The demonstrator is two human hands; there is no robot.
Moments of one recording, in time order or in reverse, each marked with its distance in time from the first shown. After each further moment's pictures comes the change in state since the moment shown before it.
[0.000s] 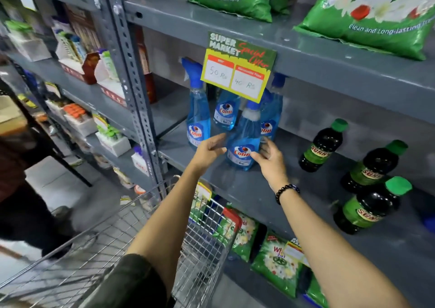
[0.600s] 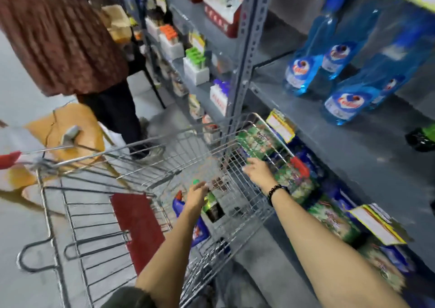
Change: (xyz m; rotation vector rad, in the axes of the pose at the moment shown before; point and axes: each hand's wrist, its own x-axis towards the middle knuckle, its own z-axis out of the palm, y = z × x) left_hand -0.303 -0.181 -0.068 -0.354 0.643 -0.755; right_hand -0.170 0.092 0.166 -0.513 -0.690 0.422
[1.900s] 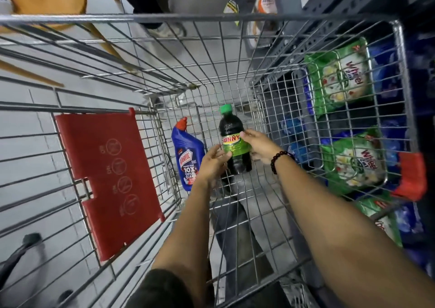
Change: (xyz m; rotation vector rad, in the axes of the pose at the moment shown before) left_hand 0.127 -0.140 0.018 -0.551 0.040 -0.321; right_hand 0.172 0.120 0.124 0.027 -0.511 0.396
